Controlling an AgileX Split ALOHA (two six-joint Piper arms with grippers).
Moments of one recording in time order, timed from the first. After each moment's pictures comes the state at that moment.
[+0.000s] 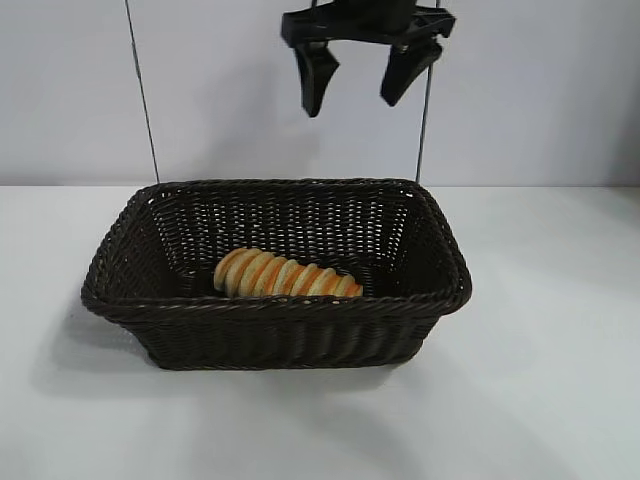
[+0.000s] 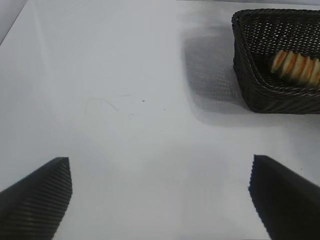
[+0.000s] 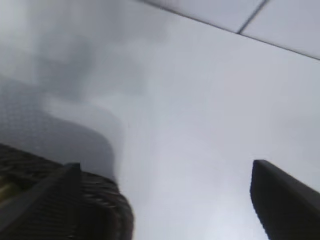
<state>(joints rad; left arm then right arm) -0.03 -0.01 -0.48 -0.02 1.13 0.03 0.18 2.19 -2.28 -0.03 1.24 -0.07</state>
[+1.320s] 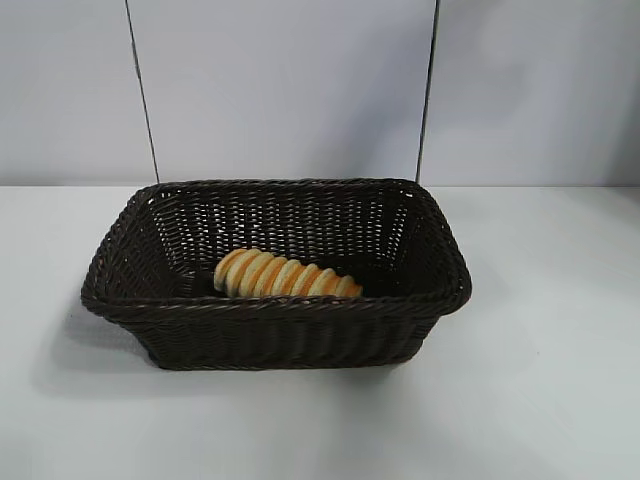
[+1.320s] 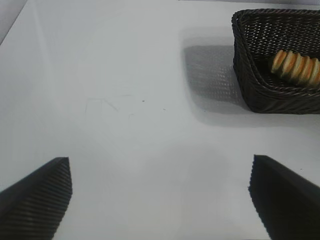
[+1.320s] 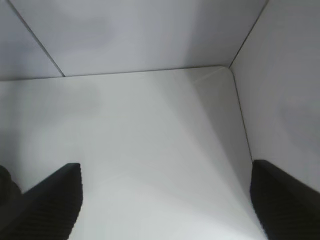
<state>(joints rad) -0.03 -0.01 -0.48 -0.02 1.13 0.03 -0.18 0.96 -1.65 -0.06 1.27 -0.09</state>
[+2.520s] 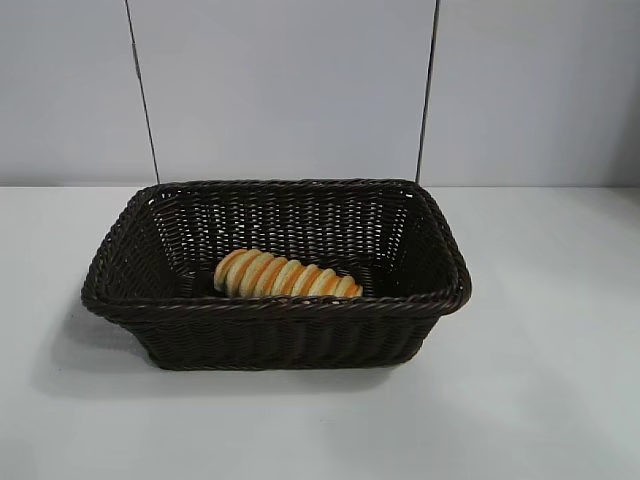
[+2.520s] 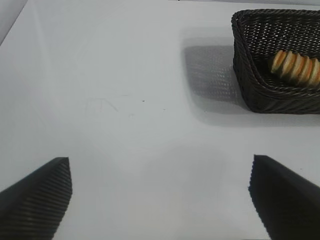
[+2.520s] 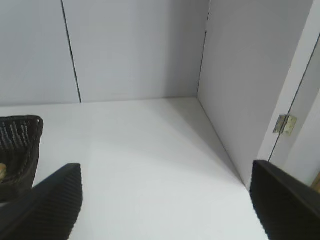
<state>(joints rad) -0.03 -0.01 -0.48 -0.02 1.13 0.03 -0.18 -0.03 -0.69 -0.05 1.27 0.00</state>
